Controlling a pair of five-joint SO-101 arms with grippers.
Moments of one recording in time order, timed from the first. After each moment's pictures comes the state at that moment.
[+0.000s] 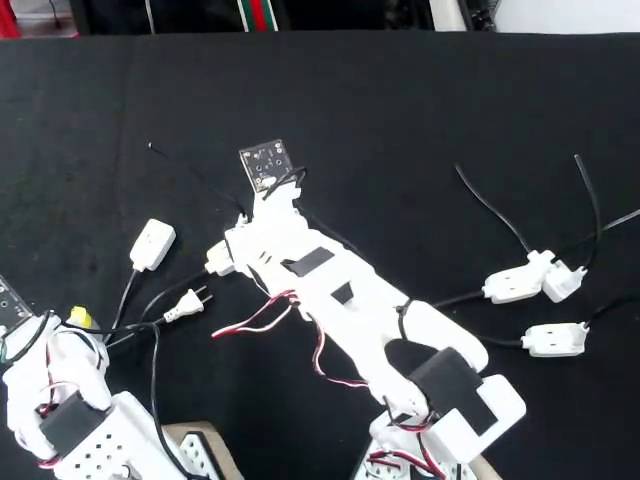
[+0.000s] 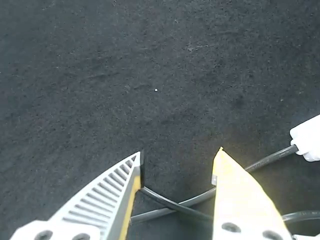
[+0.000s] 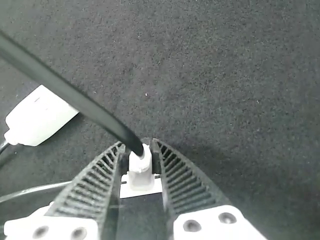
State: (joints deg) left arm -50.8 -104.2 86.9 70.0 -1.9; right arm -36.7 -2.2 46.5 10.3 -13.7
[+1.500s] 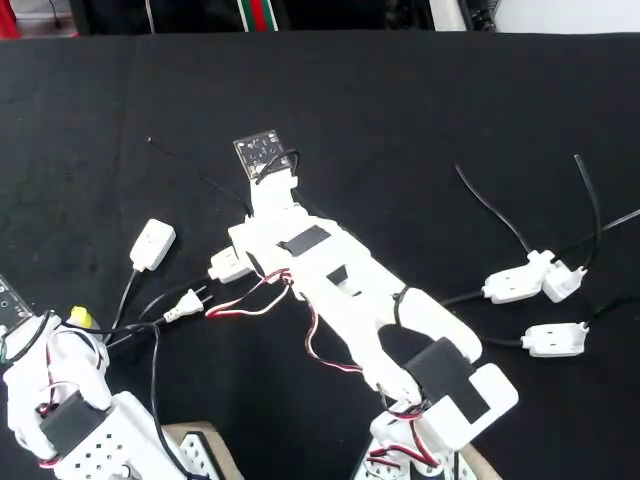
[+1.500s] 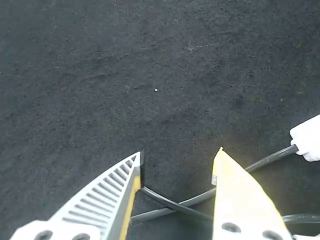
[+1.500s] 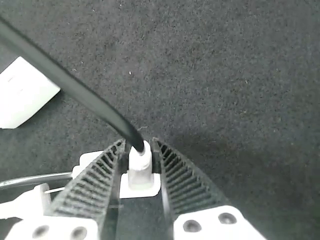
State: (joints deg) left arm -50.8 -104.2 86.9 70.0 -1.9; right arm -35.4 1.6 37.4 26.1 -11.6
